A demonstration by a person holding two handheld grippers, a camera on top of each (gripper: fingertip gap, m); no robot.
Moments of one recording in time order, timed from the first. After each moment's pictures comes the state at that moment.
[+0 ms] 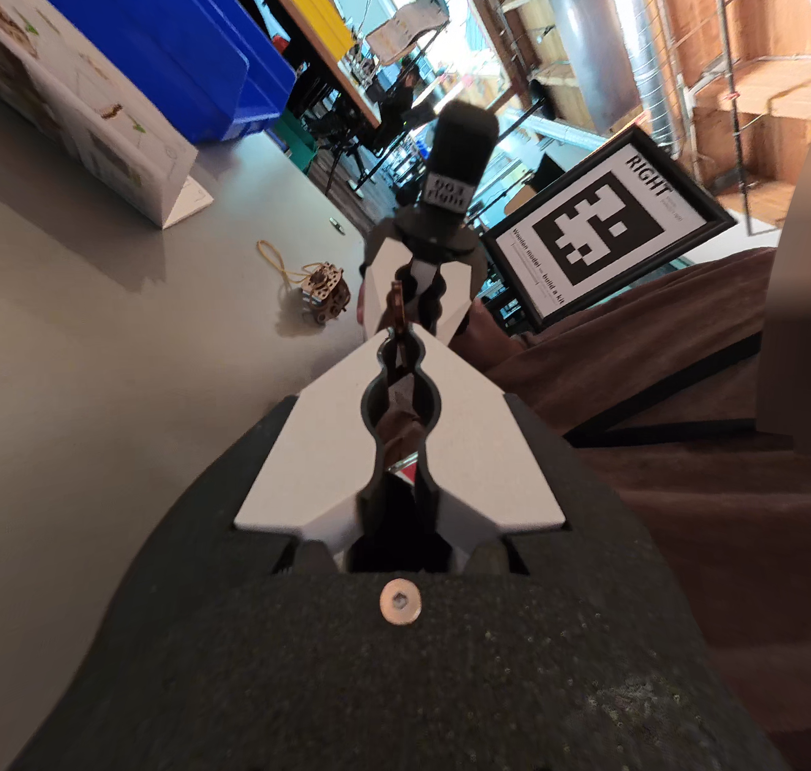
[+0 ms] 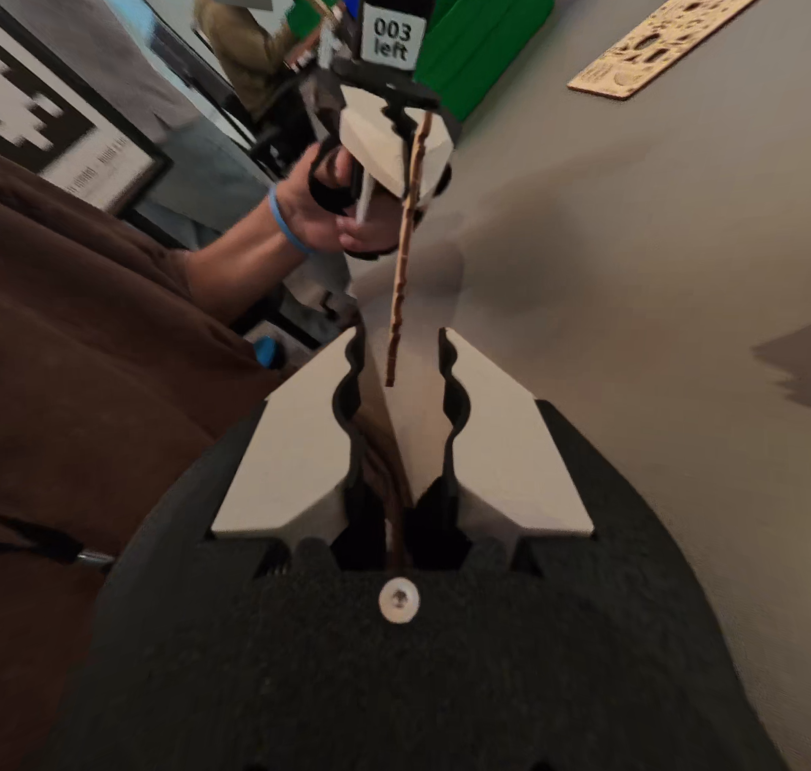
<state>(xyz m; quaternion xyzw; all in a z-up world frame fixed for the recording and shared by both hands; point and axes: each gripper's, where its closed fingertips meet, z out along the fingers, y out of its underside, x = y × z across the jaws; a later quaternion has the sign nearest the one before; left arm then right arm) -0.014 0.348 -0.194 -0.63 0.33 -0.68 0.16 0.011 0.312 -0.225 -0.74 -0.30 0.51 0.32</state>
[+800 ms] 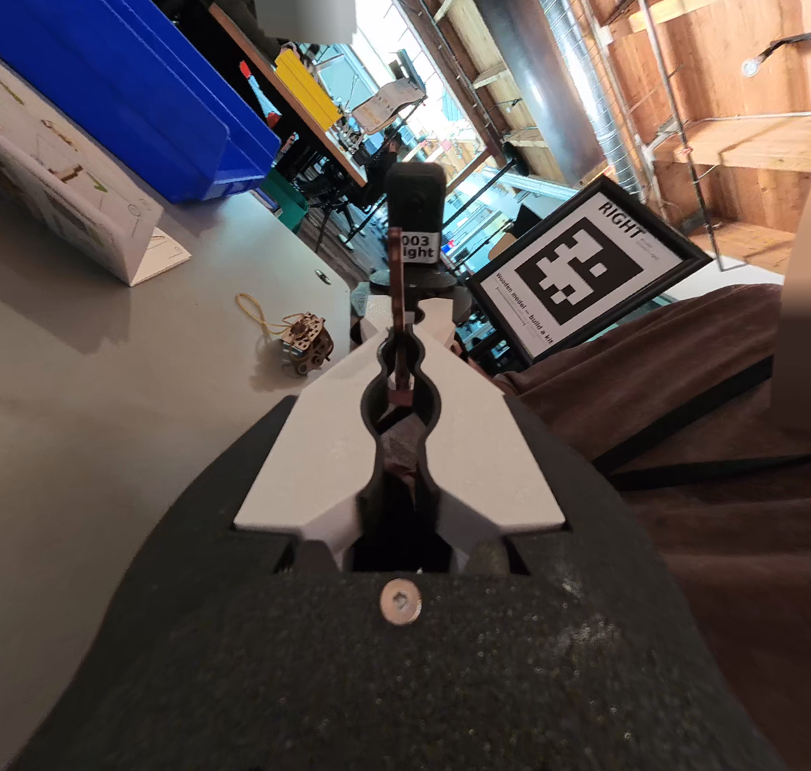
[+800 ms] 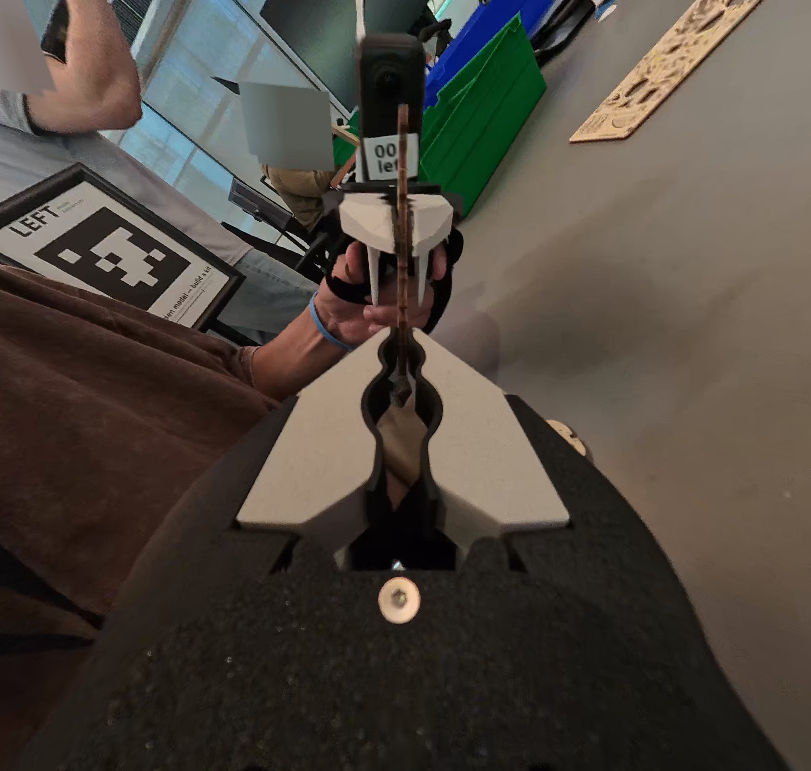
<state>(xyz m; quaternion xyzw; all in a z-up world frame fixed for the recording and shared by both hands) 0.012 0.344 -0.176 -0.61 0.30 -0.71 0.20 0.006 0.320 -0.202 -0.72 -0.19 0.59 0.32</state>
